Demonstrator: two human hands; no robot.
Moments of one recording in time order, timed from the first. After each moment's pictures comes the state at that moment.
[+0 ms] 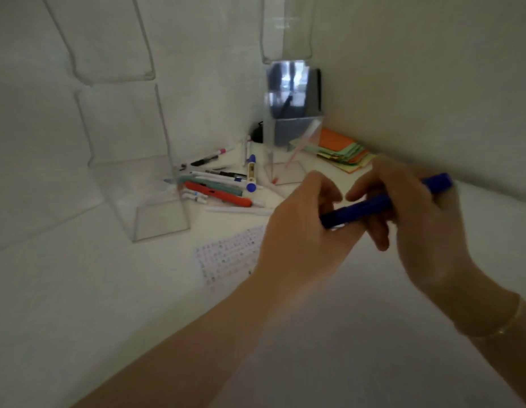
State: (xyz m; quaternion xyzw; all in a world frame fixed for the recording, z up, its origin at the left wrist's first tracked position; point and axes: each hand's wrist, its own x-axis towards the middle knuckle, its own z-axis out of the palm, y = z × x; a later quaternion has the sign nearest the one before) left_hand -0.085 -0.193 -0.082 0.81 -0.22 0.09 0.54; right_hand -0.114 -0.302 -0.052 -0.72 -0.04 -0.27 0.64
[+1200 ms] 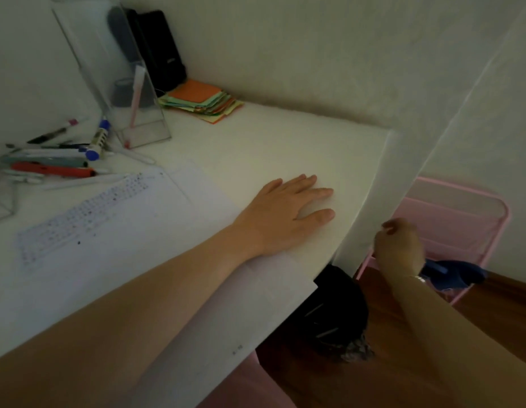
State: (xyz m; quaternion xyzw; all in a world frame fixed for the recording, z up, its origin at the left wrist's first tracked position) left_hand -0.111 -0.365 -0.153 0.84 -0.49 -0.08 0.22; right_hand -0.206 -0.570 -0.258 -0.80 0.48 -0.20 0.29
